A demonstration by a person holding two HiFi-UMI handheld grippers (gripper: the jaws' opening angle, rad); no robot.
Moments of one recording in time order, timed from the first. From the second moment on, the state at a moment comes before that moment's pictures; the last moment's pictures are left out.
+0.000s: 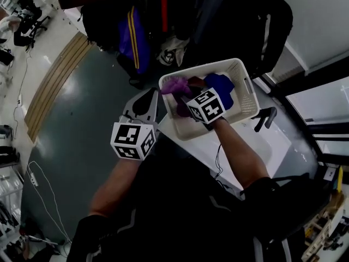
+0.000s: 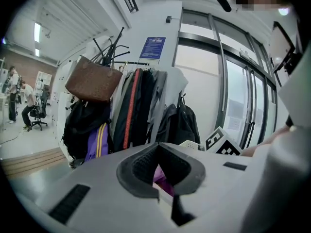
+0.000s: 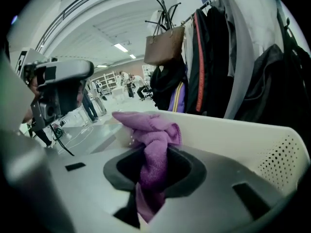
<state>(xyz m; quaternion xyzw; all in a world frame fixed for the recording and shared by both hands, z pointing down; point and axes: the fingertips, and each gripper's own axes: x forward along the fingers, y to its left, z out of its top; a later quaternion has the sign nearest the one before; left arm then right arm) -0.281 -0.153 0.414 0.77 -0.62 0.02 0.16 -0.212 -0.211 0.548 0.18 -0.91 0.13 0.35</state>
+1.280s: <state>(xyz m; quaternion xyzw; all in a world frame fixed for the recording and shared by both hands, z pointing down) -0.276 -0.160 0.420 0.80 -0.57 0.04 0.17 -0.219 -0.199 0.598 0.17 -0.88 0.14 0.43</state>
